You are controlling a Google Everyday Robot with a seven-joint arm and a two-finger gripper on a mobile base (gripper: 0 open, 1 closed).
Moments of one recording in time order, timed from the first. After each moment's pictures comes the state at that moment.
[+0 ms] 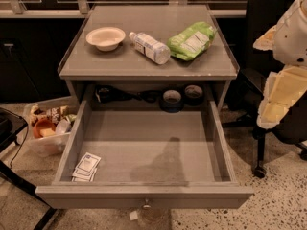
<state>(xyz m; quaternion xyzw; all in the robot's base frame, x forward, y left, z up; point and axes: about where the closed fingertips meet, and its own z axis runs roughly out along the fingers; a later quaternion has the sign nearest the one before) 0.438 -0.217 0.976 -0.60 0.78 -0.03 0.16</state>
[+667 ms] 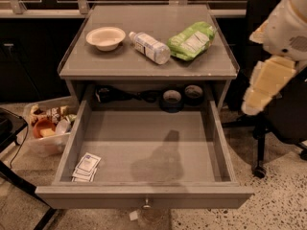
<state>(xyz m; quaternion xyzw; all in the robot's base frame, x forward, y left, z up) 0.465 -0.212 0.977 -0.57 0.80 -0.03 0.18</state>
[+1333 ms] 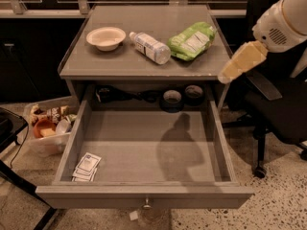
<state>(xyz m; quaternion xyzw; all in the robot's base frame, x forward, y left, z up) 0.562 -0.225 0.963 -0.42 0.85 0.02 0.31</state>
